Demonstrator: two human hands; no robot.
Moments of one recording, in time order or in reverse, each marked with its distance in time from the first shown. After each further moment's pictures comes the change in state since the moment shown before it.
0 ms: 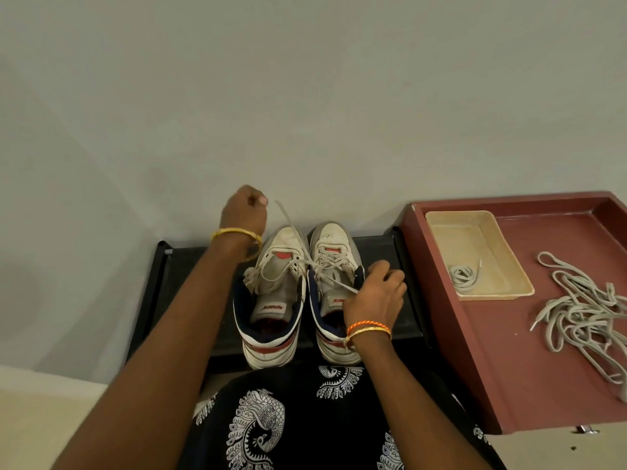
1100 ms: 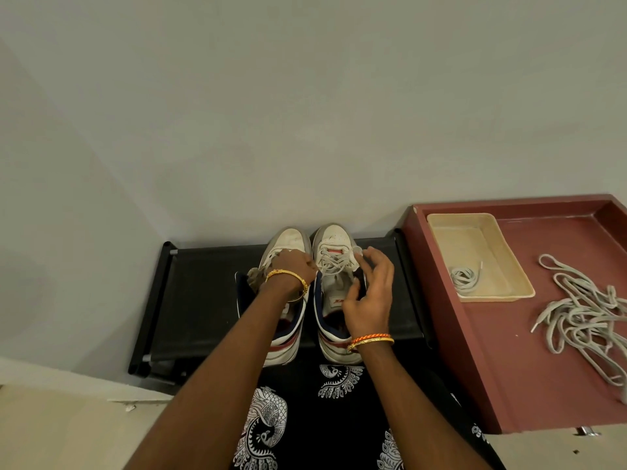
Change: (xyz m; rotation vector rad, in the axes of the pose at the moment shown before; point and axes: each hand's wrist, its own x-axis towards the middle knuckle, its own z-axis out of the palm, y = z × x) left_hand -0.027 -0.049 0.073 0.701 -0.441 0.051; right_hand -0.004 0.007 0.012 0.750 0.111 -0.329
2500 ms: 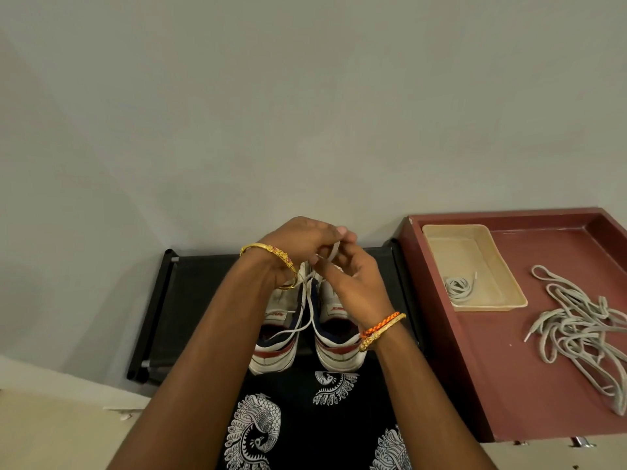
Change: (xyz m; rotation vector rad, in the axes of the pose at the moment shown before) left_hand -0.079 0.056 -0.100 -0.925 -0.238 0.113; right_hand 0.028 -0.093 -0.023 0.470 -0.472 0.328
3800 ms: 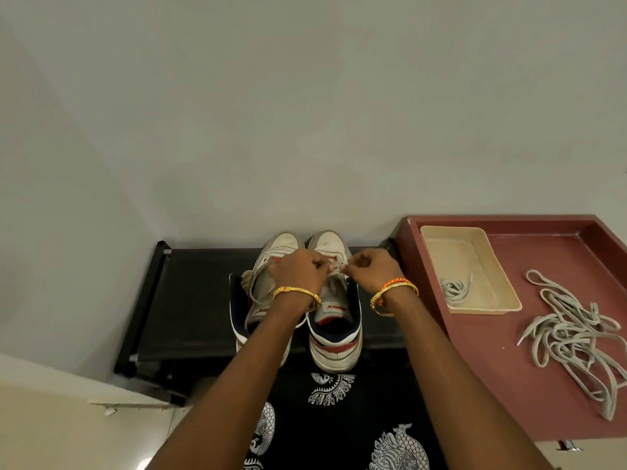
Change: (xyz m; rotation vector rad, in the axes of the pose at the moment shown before) left_hand 0.046 -0.086 0.028 0.604 0.468 0.036; right_hand 0.050 0.030 -0.052 -0.777 0.070 0.284
